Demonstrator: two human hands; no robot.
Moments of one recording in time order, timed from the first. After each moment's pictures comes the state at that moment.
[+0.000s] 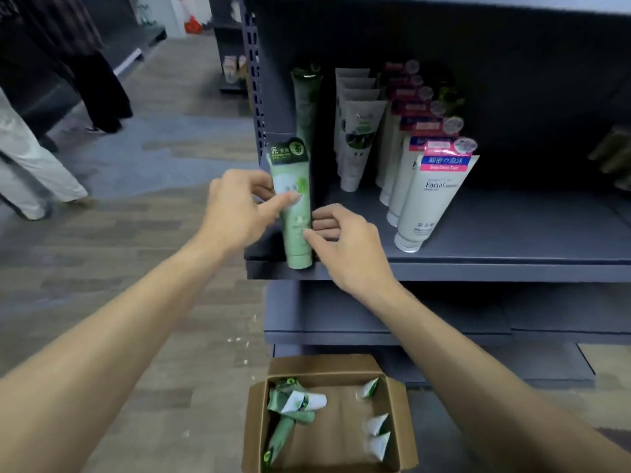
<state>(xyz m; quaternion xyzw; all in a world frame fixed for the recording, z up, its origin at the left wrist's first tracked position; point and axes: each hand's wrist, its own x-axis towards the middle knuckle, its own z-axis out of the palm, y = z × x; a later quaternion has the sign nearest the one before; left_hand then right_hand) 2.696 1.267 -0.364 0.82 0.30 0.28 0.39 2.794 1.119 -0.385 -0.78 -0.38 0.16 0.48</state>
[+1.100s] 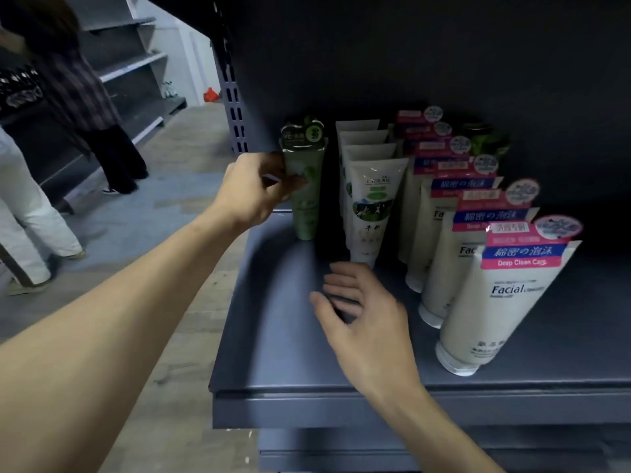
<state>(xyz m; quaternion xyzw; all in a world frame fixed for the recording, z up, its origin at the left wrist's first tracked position) 2.837 1.396 -0.360 0.88 0.20 0.31 0.31 2.855 1.171 -0.431 -0.72 -0.32 0.14 0.60</state>
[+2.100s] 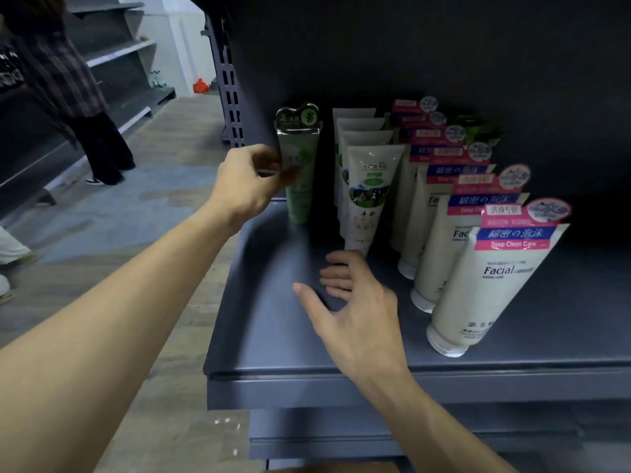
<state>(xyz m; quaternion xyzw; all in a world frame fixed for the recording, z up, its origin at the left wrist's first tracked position) 2.833 1.391 -0.377 0.80 0.25 0.34 0.42 2.846 1.171 -0.437 -0.77 -0.33 0.08 0.53</state>
